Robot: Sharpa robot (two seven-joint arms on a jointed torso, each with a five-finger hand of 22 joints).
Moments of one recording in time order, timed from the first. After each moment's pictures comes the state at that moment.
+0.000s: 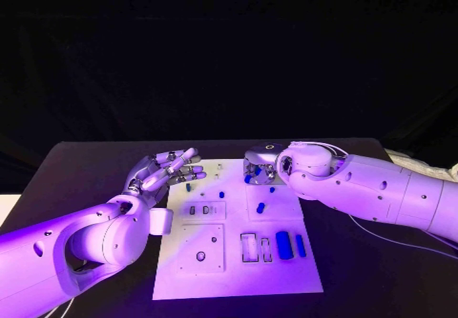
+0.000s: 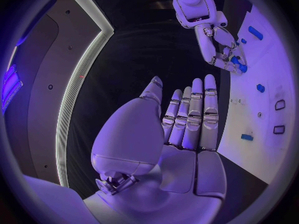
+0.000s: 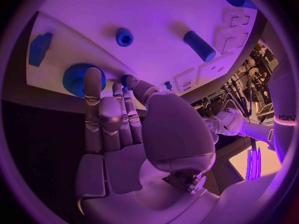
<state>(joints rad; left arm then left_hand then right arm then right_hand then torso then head) 1.12 -0.90 0.00 1.79 0.09 -0.46 0.51 1.42 0.00 -0.02 0.16 0.13 0.98 0.22 0.09 0.07 1.03 0.16 0.10 0.07 1.14 0.11 0.16 0.16 0.17 1.09 0.21 0.21 0.09 1.22 -0.68 0.02 1.37 -1.76 -0.02 -0.15 1.33 -0.08 0.43 -0.05 0.10 1.10 0.12 0.07 0.07 1.17 0.08 0.06 0.06 1.47 0.01 1.10 0.96 0.17 1.14 0.09 0.91 0.47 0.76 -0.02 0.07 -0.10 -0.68</state>
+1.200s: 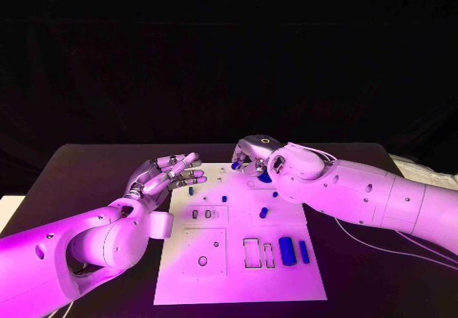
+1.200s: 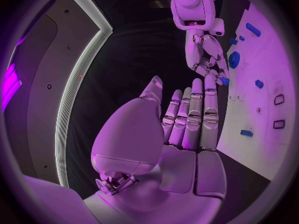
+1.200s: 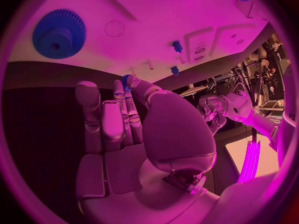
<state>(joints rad) 1.12 -0.91 0.00 1.78 0.09 -0.46 0.51 1.42 0.00 -0.02 0.15 0.13 0.97 0.22 0.08 0.07 1.02 0.17 0.09 0.07 1.14 0.11 0.15 0.17 0.17 1.09 0.21 0.21 0.09 1.22 -0.59 0.02 1.32 -1.71 -0.29 -0.22 1.32 -0.06 0.48 -0.03 0.09 1.16 0.13 0.07 0.08 1.23 0.07 0.07 0.06 1.47 -0.01 1.24 1.10 0.15 1.22 0.08 1.10 0.72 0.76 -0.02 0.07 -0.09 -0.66</state>
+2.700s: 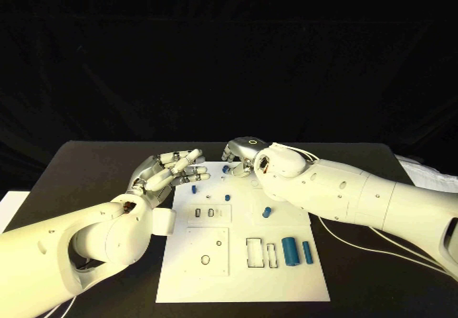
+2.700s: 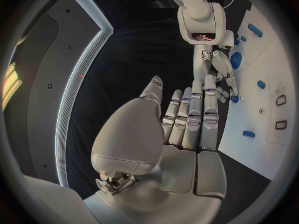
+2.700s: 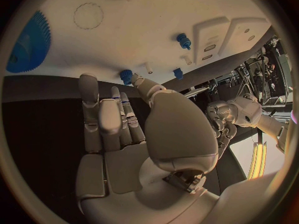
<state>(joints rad) 1.14 -0.91 0.00 1.79 0.08 -0.46 0.50 1.42 0.00 -0.02 0.15 0.13 0.97 0.22 0.08 0.07 1.02 0.17 0.08 0.07 1.13 0.11 0.15 0.17 0.17 1.09 0.21 0.20 0.09 1.22 -0.47 0.02 1.18 -1.69 -0.26 -0.22 1.29 -0.13 0.42 0.00 0.09 0.93 0.17 0.06 0.06 1.03 0.12 0.06 0.06 1.47 0.02 1.18 1.01 0.16 1.12 0.11 1.02 0.58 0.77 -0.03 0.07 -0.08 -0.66</state>
